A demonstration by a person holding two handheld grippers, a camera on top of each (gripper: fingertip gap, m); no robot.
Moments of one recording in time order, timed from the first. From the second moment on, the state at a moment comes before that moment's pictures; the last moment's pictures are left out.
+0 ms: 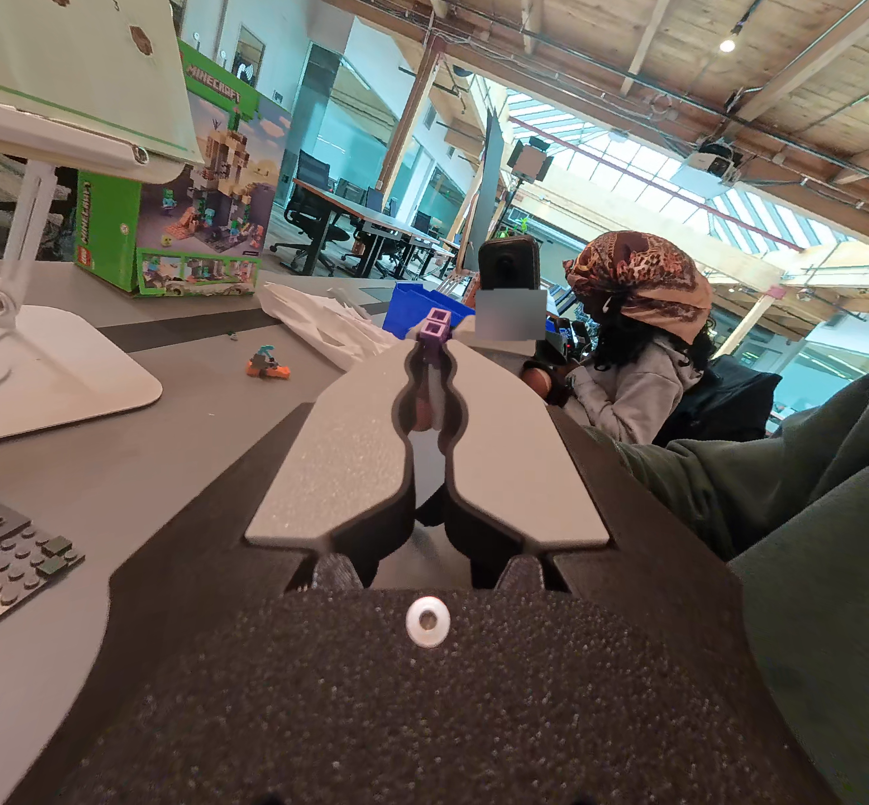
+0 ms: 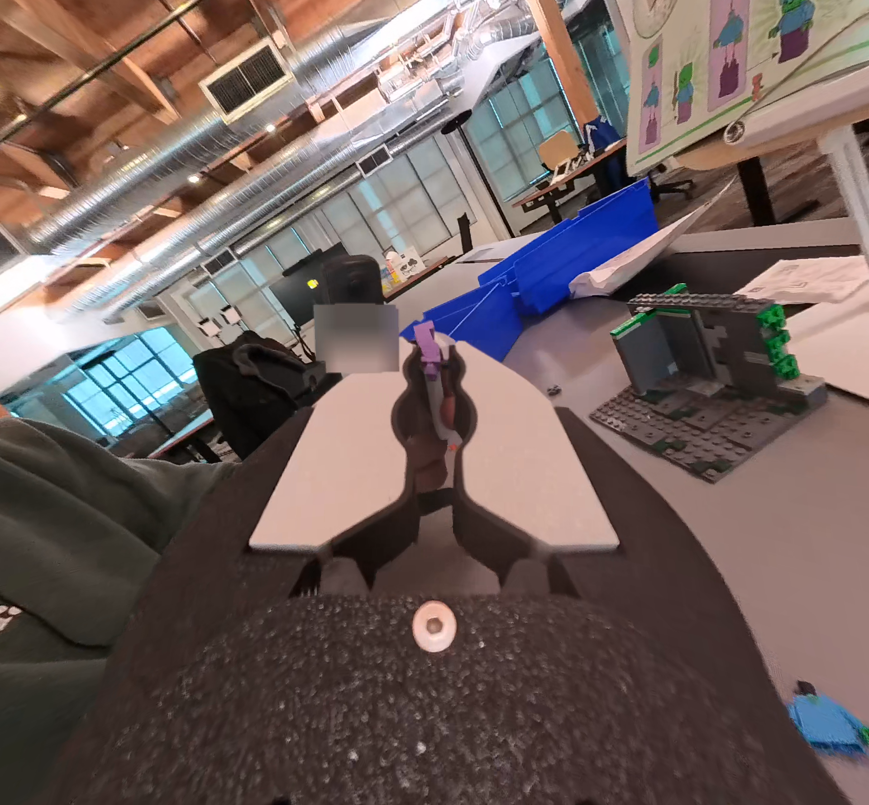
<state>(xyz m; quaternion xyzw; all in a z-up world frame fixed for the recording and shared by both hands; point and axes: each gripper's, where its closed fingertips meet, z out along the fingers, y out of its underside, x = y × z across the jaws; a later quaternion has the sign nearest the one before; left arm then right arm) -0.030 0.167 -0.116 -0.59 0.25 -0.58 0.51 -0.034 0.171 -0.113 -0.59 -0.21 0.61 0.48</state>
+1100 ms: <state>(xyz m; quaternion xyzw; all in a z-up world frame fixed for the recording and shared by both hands) -0.016 0.096 -0.173 -0.58 0.47 -0.61 0.28 -0.020 0.095 -0.168 -0.30 -0.77 0.01 0.56</state>
